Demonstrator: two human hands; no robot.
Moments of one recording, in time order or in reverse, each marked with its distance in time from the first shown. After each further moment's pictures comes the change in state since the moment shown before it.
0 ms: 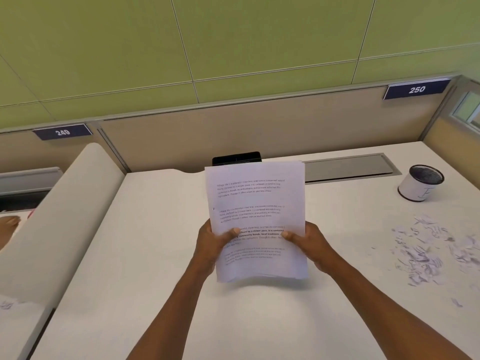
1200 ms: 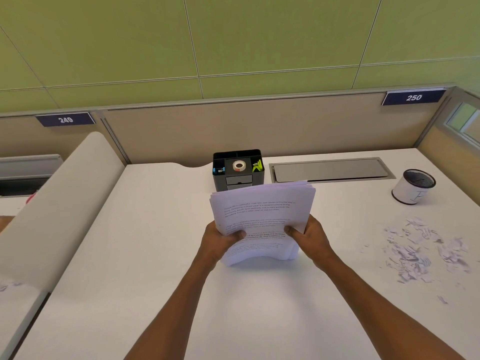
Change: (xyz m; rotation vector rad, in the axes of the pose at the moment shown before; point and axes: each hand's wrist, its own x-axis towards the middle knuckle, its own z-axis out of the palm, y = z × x) left_hand -0.015 -0.012 0.012 0.209 0.016 0.030; right_hand -0.015 -0.003 0.002 -0.218 0.178 -0.184
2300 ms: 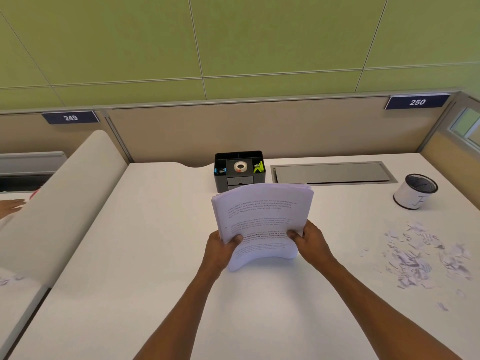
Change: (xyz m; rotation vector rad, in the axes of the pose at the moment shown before) left_hand -0.018 -0.011 0.016 0.020 0.092 -0.026; right_hand 0.000 0.009 -0.002 -0.241 -0.037 -0.008
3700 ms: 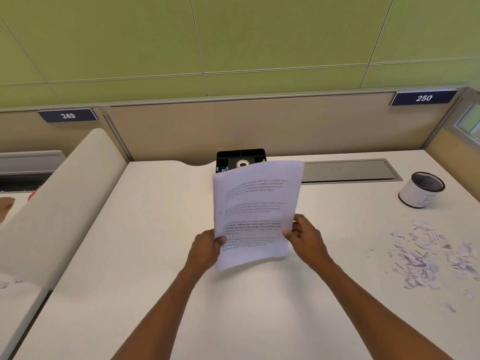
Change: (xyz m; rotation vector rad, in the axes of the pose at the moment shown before) left_hand 0.028 -0.011 -0.046 0.636 -0.007 -0.065; right_hand 0.004 -0.010 0.018 -0.009 0.014 0.045
